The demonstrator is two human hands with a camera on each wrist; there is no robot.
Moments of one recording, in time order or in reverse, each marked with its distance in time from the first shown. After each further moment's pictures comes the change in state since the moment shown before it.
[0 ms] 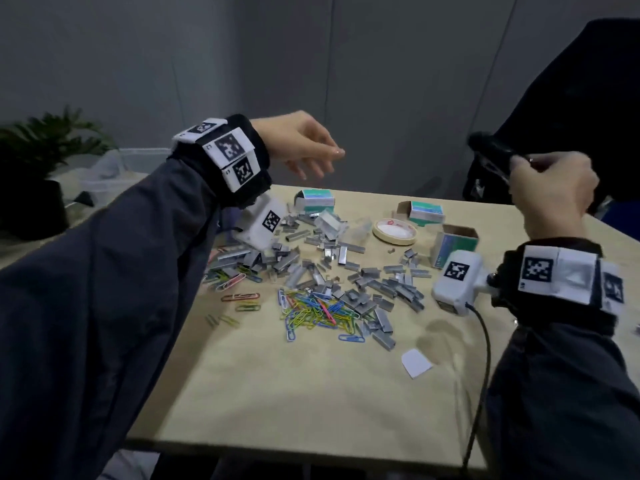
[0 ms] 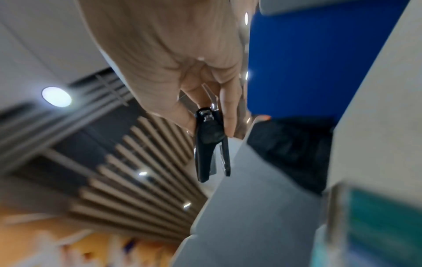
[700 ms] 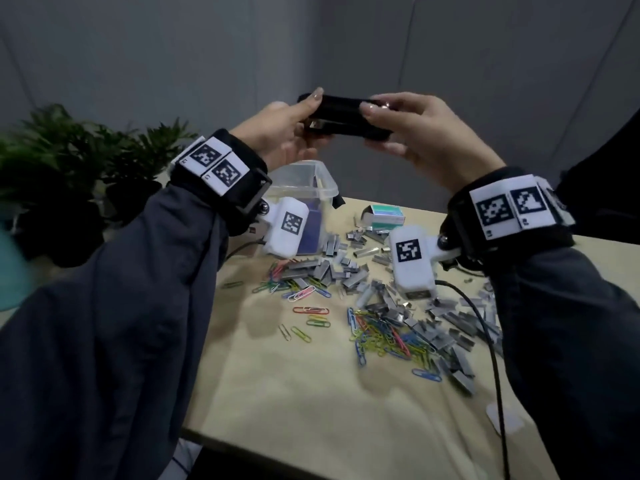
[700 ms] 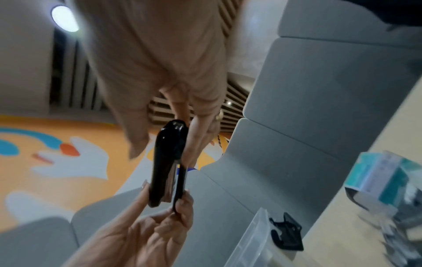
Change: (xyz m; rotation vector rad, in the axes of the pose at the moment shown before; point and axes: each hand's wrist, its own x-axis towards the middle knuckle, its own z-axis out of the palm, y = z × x) left_hand -0.065 -0.053 -0.055 -0.776 0.511 -0.055; right_hand -0.067 -0.160 0.122 0.757 -1.031 -0.195
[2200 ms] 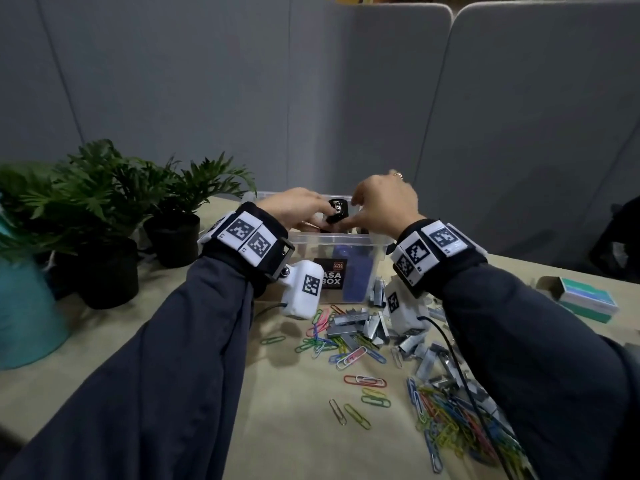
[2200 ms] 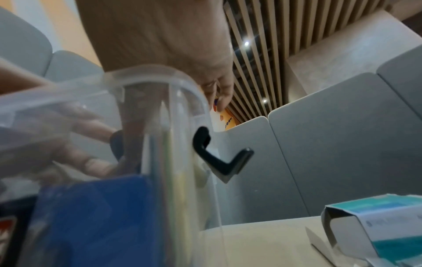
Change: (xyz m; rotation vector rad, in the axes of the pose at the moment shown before) left_hand 0.036 -0.059 -0.069 0.369 0.017 -0.321; right_hand 0.096 0.087 0.089 -1.274 -0.056 -0.105
